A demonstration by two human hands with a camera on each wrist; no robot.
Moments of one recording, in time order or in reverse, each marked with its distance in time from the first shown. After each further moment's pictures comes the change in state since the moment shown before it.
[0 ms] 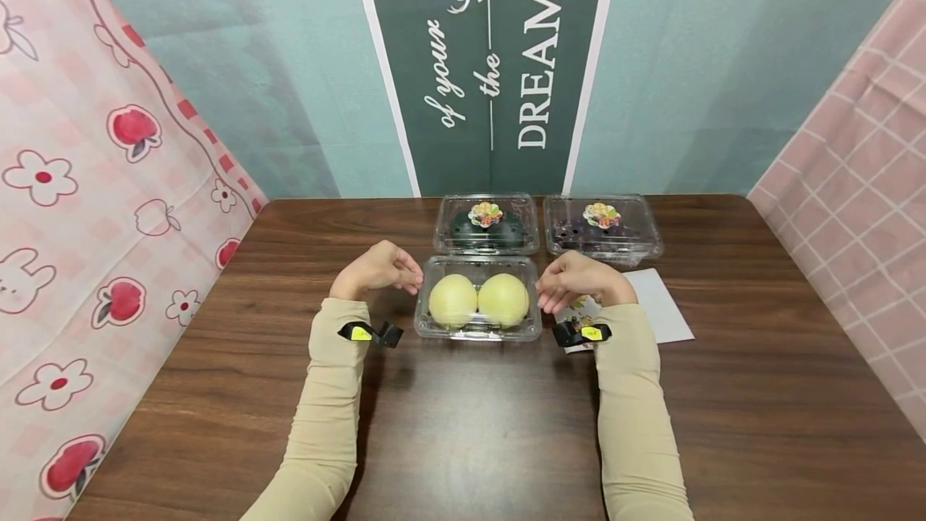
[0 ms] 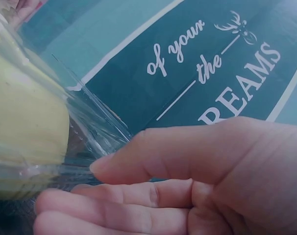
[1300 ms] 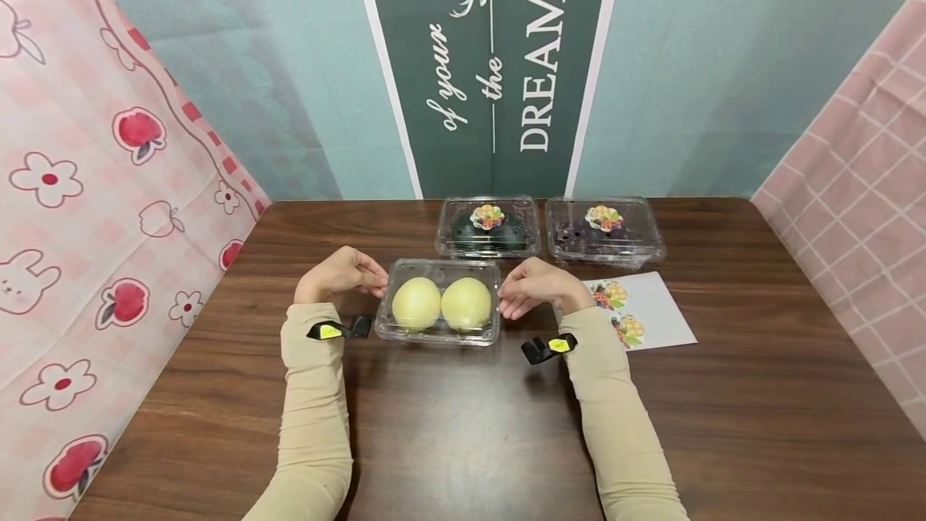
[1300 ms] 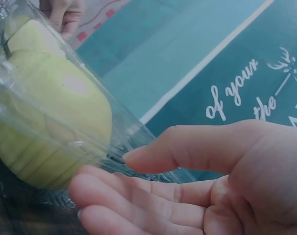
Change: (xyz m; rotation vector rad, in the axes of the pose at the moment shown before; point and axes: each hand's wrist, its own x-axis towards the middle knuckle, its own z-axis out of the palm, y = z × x) left_hand -0.025 -0.040 -0.034 -0.093 0.019 -0.038; right_hand 0.034 -0.018 0.040 0.086 -0.012 -0.047
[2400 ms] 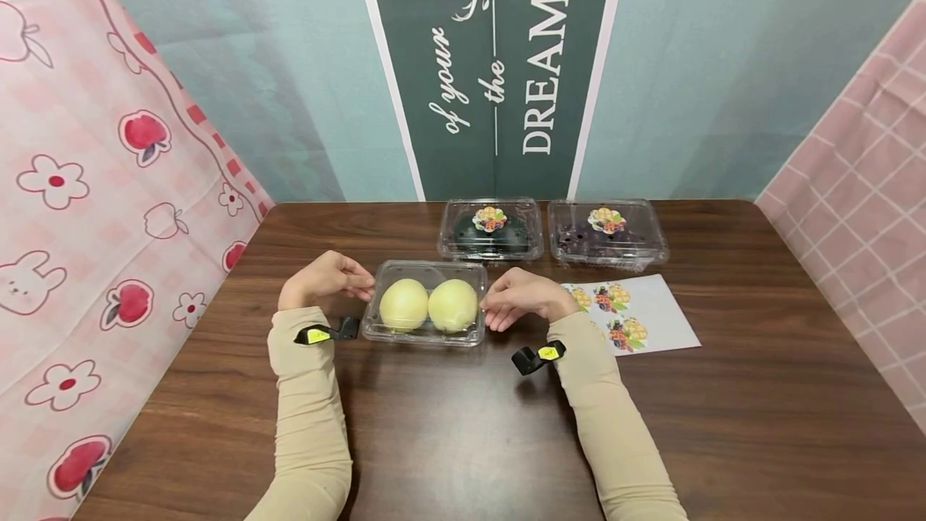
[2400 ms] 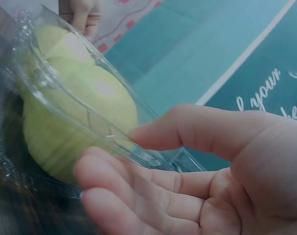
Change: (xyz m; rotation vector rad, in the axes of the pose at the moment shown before) left_hand -0.017 -0.008 -0.014 -0.025 0.009 -0.035; right_hand 0.015 -0.001 0.021 0.018 -0.078 -0.017
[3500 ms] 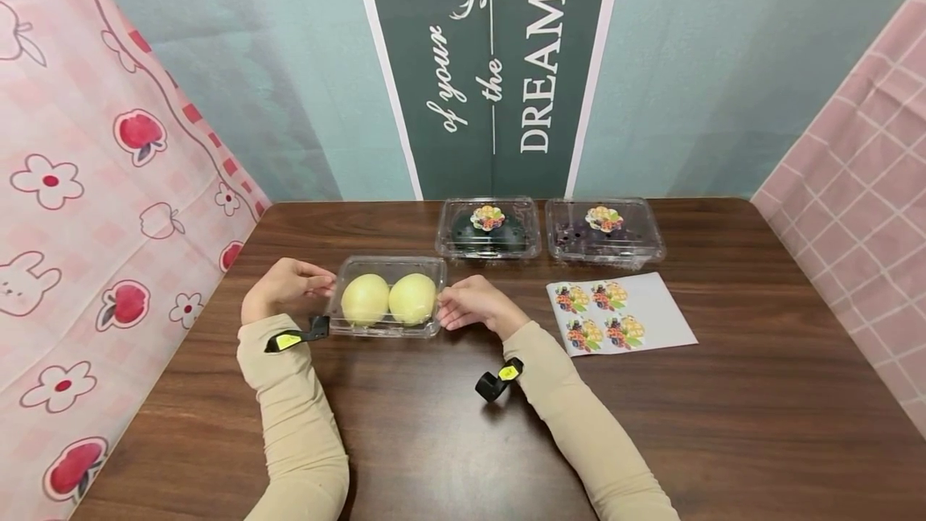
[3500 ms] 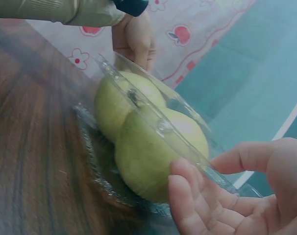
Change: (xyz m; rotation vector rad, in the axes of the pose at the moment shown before) left_hand -0.027 -0.031 -0.022 -0.115 0.193 -0.055; right_hand 0.039 -0.018 0.062 0.290 0.199 0.027
